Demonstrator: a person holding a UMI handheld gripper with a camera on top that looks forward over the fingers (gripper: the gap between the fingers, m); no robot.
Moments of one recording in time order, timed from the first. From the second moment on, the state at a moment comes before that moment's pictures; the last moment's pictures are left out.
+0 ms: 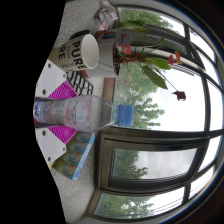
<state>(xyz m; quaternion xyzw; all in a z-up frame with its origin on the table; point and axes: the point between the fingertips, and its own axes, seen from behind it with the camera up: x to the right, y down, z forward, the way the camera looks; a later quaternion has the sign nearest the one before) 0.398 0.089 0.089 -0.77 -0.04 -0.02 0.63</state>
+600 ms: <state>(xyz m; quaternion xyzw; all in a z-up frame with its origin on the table) 0.406 0.006 0.118 -0.80 0.04 -0.06 0.60</state>
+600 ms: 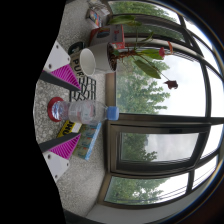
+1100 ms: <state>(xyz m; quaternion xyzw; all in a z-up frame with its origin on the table) 0.340 -0.249 0.182 -0.79 0.07 -0.11 0.60</state>
